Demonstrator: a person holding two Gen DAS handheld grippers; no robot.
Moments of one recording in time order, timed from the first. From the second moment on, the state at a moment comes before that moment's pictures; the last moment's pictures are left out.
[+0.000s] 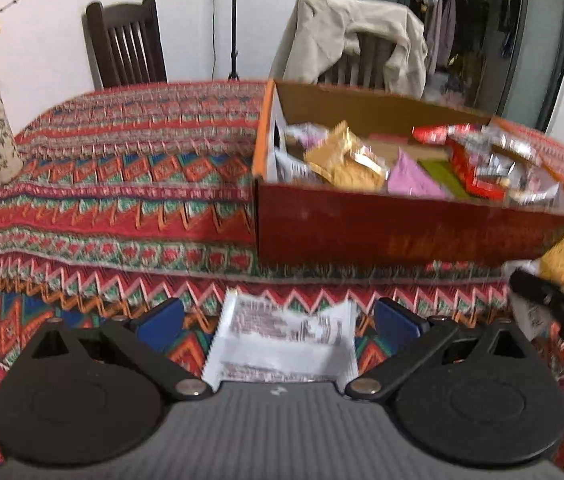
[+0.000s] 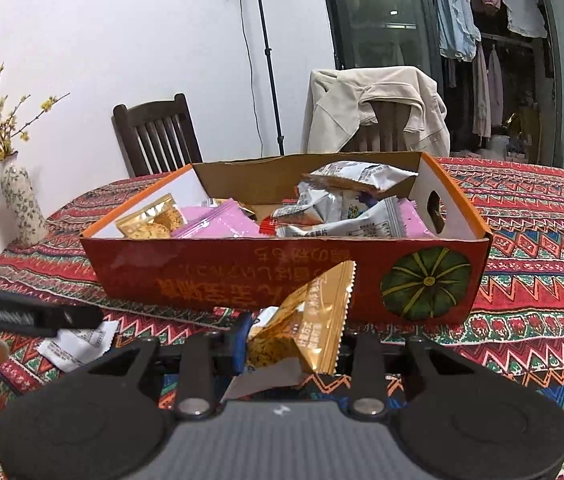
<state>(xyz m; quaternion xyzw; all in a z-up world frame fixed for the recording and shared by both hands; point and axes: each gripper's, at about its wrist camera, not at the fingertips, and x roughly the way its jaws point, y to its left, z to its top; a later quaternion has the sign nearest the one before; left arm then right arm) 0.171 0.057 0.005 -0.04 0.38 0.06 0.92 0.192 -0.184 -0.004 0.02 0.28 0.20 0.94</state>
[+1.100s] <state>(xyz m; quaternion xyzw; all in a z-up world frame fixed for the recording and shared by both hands) 0.145 0.054 0.012 -0.04 0.33 0.08 0.94 0.187 -0.182 -0.006 0.01 0.28 0.19 0.94</state>
